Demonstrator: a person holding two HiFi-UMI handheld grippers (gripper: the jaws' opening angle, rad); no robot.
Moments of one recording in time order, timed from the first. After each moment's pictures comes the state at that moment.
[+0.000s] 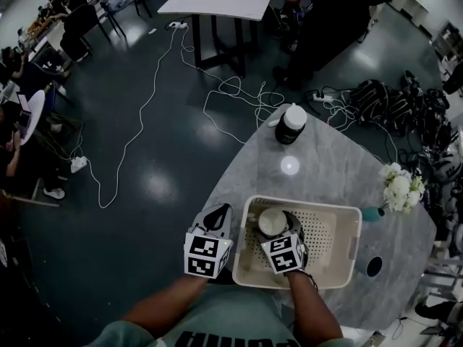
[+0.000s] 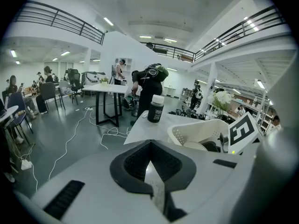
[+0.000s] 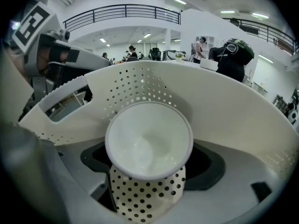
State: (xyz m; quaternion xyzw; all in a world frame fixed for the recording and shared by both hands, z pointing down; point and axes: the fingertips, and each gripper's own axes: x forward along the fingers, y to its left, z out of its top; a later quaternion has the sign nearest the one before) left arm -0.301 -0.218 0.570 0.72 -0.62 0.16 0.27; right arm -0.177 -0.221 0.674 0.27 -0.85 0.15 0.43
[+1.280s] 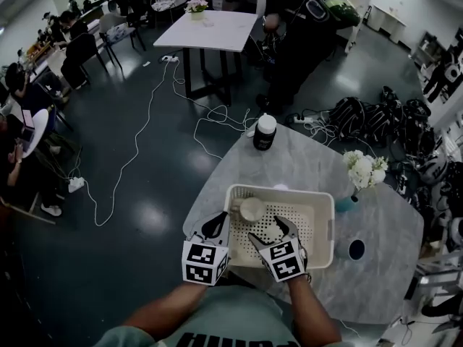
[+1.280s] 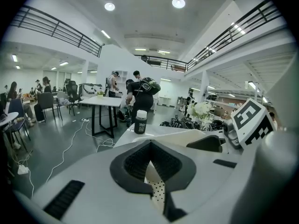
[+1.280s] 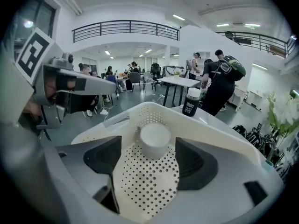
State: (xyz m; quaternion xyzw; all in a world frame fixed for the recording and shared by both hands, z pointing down) left arm -0.231 -0.156 0.495 0.74 -0.62 0.11 0.21; right arm -0.129 -0.166 0.563 0.29 -0.88 0.11 0.35
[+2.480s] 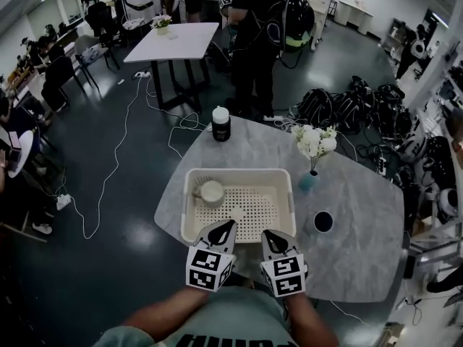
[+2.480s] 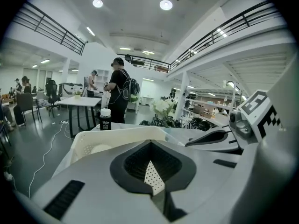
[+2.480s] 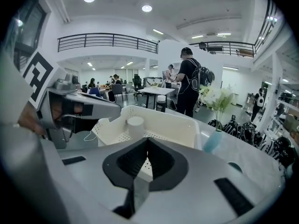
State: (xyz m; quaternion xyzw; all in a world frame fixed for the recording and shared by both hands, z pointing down) left arm -0.064 -0.103 0.482 0.81 -0.54 0.12 0.19; right arm 0.023 -0.096 0.510 0.41 -0.86 0.12 0.28
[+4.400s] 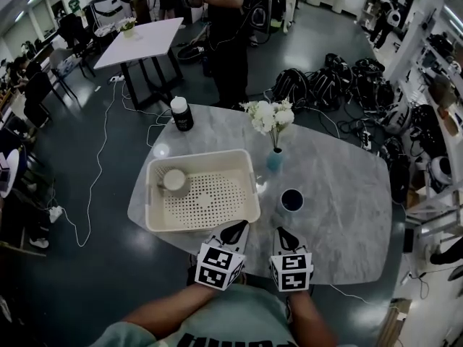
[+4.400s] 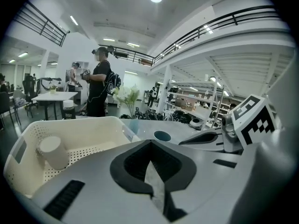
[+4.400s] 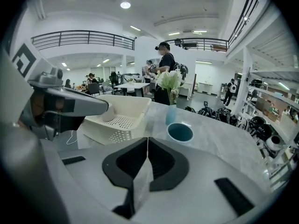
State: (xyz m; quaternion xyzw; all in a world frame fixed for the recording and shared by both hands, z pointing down) left arm 0.096 -0.084 0.509 0.86 -0.45 0.15 0.20; right arm 0.191 -0.075 0.552 0.53 -0.79 0.16 0.28
